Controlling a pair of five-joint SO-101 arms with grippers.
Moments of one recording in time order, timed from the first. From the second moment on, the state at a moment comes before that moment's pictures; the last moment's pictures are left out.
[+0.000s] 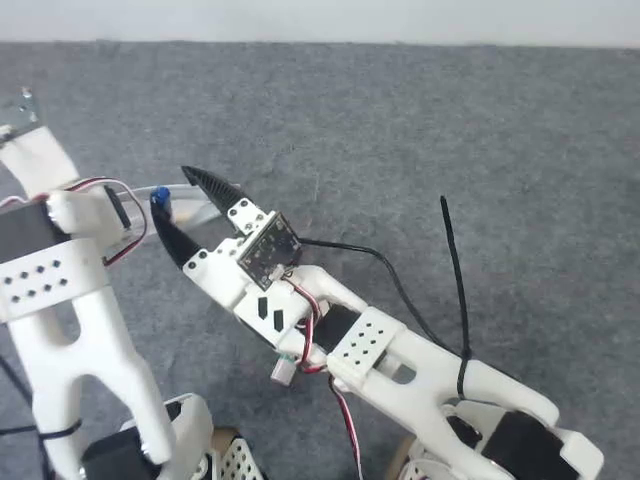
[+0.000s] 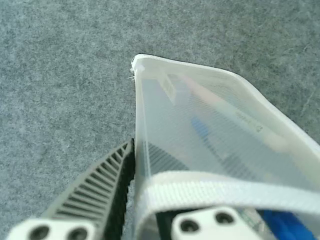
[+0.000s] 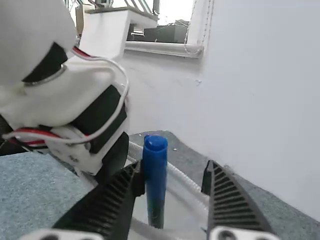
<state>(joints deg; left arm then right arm) -27.4 -25.3 10.6 93.6 12.3 -57.0 -19.8 49.4 -26.3 2.7</state>
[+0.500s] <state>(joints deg) -27.4 -25.3 10.6 93.6 12.3 -57.7 -29.4 49.6 -13.7 -1.3</state>
